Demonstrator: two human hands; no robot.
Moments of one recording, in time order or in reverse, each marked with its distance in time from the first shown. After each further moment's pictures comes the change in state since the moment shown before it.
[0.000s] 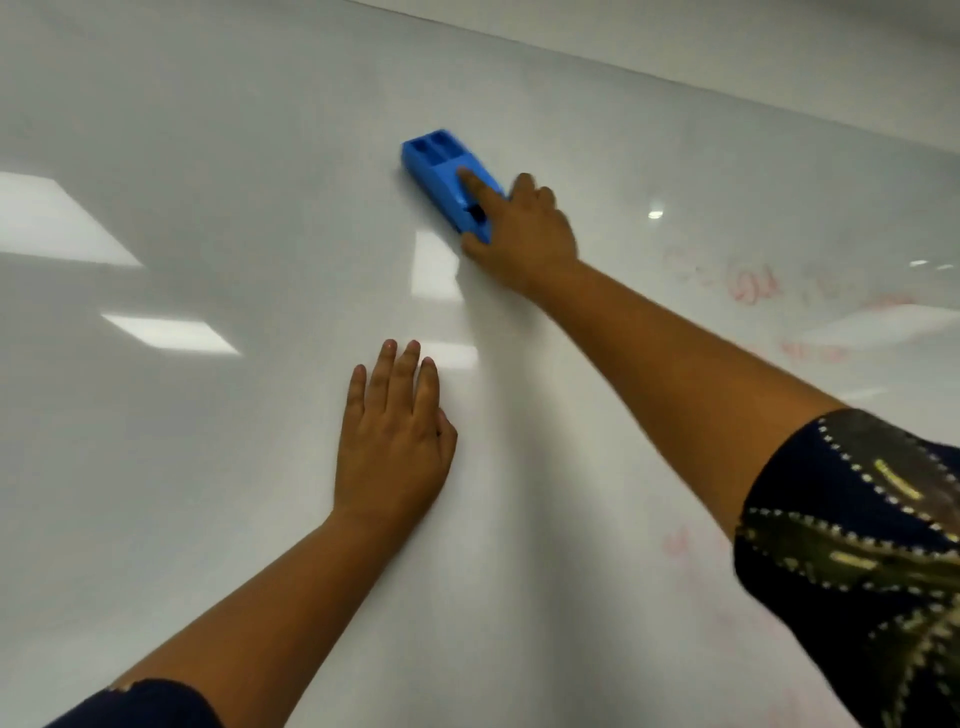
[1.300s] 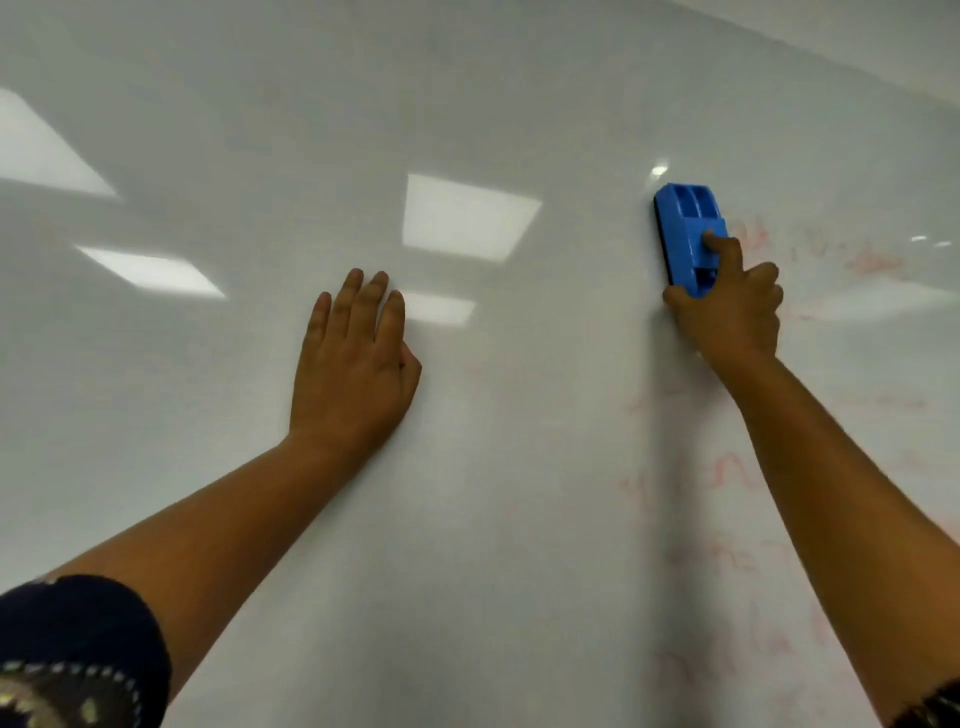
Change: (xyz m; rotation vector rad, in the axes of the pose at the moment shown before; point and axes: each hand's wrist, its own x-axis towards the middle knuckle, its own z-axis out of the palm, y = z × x) left_hand -0.002 -0.003 0.005 -0.014 -0.032 -0.023; right_hand -0.131 0.165 0.005 0.138 0.124 0.587
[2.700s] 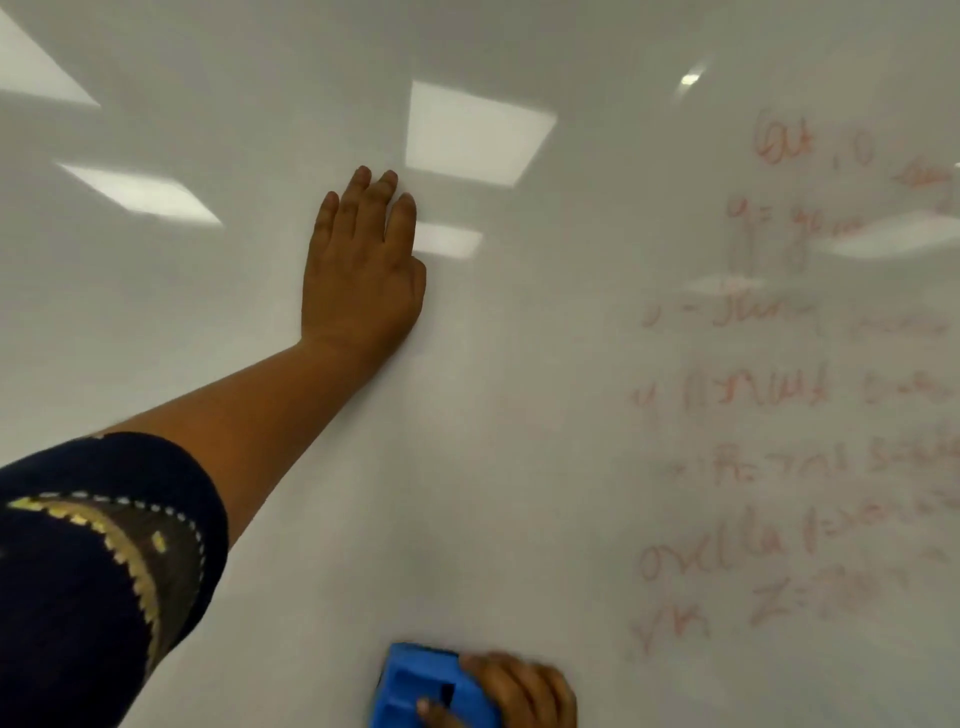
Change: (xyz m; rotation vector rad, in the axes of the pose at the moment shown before) left_hand -0.003 -0.002 0.002 -0.035 0.008 0.016; right_hand -0.400 0.022 0.034 0.219 -0.069 -0.563
